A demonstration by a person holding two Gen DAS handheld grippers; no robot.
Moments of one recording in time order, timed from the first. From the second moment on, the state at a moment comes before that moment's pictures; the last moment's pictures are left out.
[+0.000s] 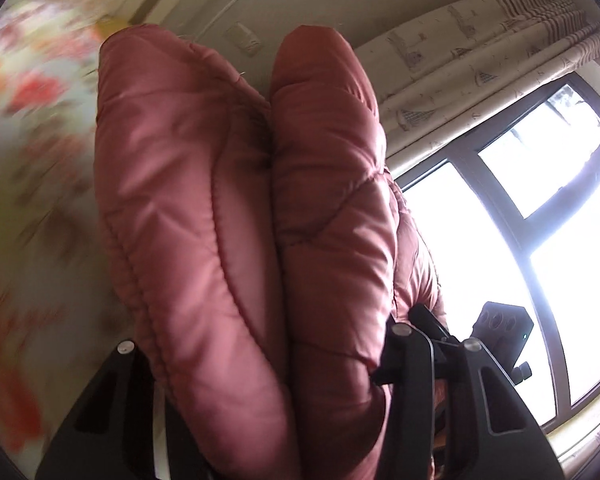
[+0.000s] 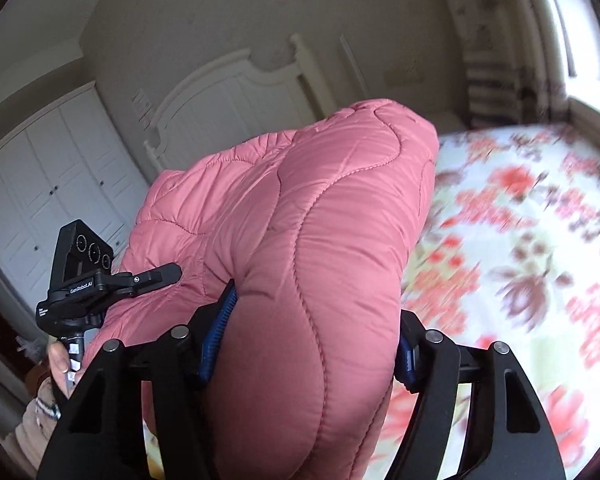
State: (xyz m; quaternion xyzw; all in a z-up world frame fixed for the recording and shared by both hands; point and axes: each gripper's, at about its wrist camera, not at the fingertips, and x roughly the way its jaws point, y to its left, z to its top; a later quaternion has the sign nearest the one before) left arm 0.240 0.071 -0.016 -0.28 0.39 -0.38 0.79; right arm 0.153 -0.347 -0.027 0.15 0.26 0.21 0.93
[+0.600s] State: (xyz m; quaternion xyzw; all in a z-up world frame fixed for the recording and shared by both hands) left arm 0.312 0.029 -0.067 -0.27 0.48 -0.26 0.79; right arm 0.148 -0.342 -0.006 0.04 0.20 0.12 0.97
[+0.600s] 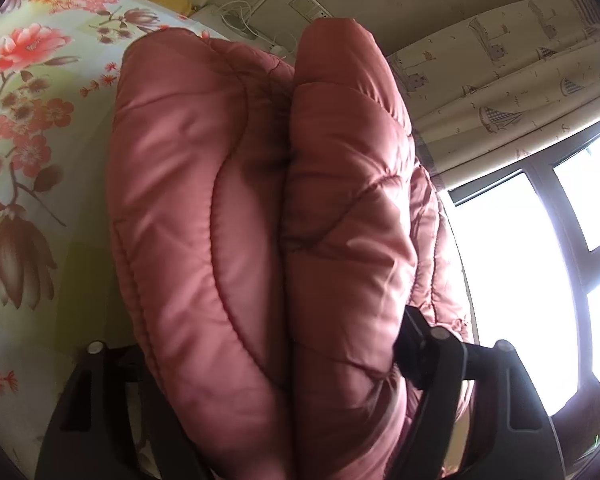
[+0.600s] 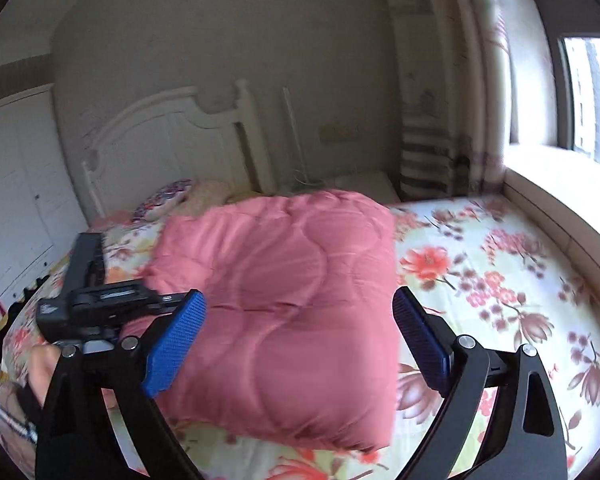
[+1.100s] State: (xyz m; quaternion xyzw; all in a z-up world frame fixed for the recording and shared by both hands) left arm 0.271 -0.070 0.071 -0.03 0.34 -0.23 0.91; right arm 0.167 -0.276 -0.073 -0.10 0.28 0.08 0.95
